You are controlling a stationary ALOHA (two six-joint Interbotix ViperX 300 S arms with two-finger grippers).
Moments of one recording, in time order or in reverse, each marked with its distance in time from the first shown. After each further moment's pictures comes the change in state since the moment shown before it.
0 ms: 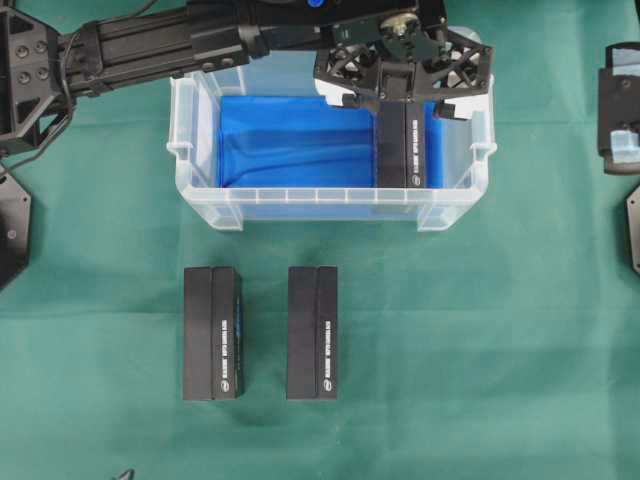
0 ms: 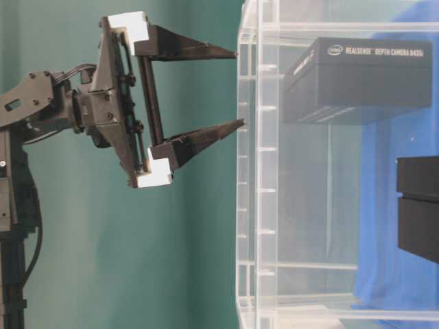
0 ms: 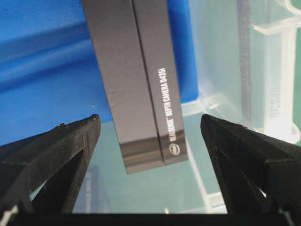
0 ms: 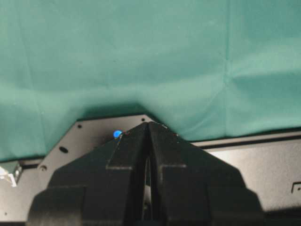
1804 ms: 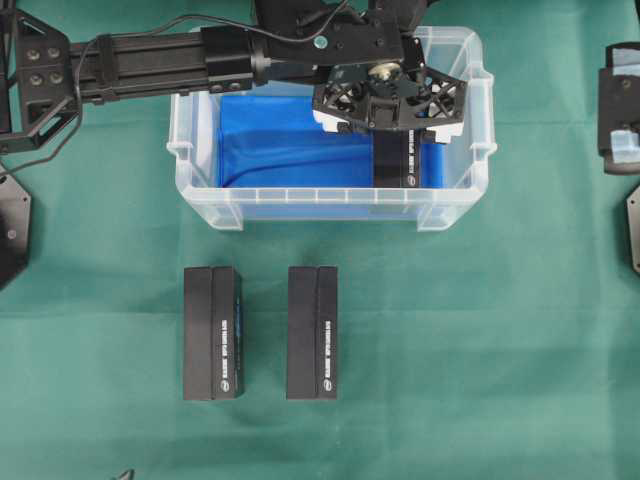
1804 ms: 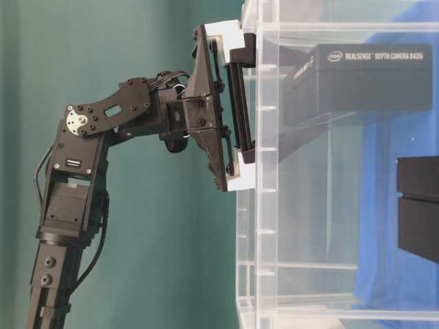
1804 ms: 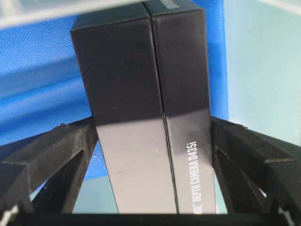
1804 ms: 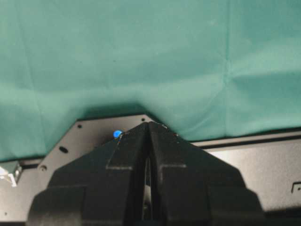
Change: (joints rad) left arm 0.011 0.000 0.265 0.009 -0.253 -0.015; right arm 0.000 0.000 0.000 0.002 -0.002 0.000
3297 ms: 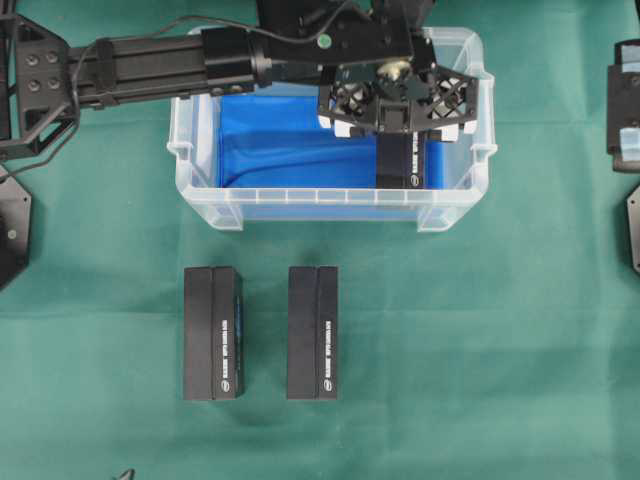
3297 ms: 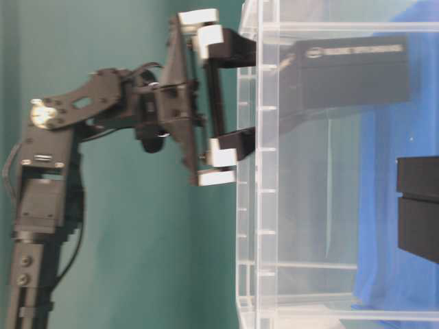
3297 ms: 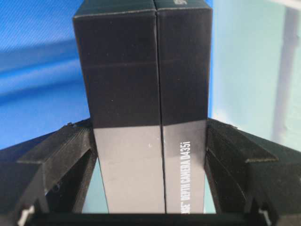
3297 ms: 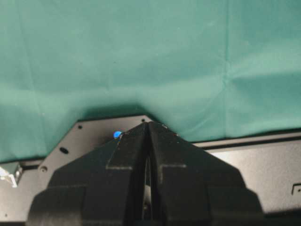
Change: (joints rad) left arm -0.026 -0.006 -0.104 -0.028 0.107 -0.069; right arm 0.000 -0.017 0.000 0.000 0.002 0.000
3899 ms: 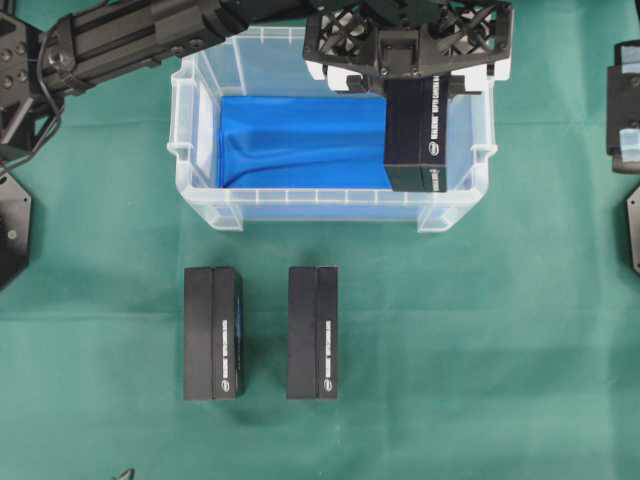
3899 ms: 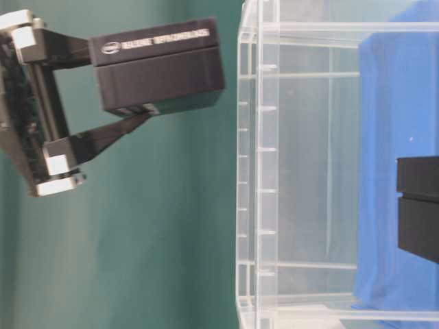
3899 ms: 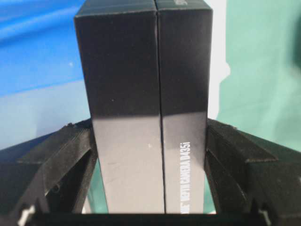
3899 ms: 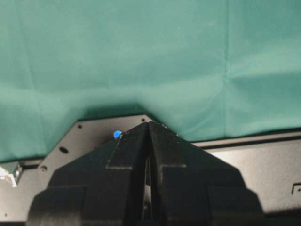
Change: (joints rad) left arm -0.012 0.018 -0.494 -0.006 0.368 0.006; right arm 0.000 0.000 0.002 0.000 -0.002 0.000
